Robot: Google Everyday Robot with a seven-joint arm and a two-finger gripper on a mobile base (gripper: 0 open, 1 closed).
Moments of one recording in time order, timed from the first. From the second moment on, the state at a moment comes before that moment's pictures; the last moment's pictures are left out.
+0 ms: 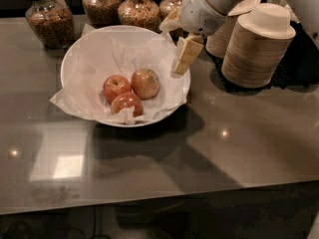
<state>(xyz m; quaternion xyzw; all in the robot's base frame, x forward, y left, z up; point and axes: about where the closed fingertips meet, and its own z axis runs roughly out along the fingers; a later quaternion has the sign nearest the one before) 0.611 -0.037 0.952 -0.75 0.59 0.09 0.29</state>
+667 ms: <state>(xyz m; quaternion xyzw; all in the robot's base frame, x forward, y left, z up) 0.636 0.015 0.933 -0.77 0.57 0.12 0.27</state>
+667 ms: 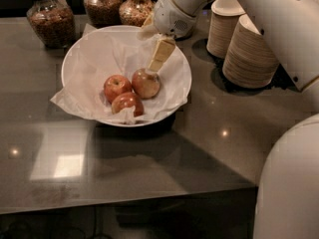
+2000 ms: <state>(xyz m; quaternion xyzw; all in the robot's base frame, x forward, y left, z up) 0.601 -0.023 0.930 -0.76 0.58 0.07 0.28</state>
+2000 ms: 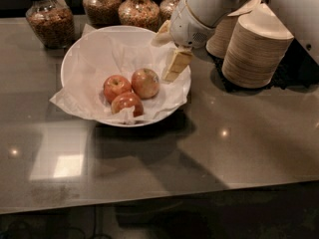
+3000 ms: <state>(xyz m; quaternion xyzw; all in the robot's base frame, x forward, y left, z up) 0.582 -0.012 0.917 -0.77 0.57 0.08 0.27</state>
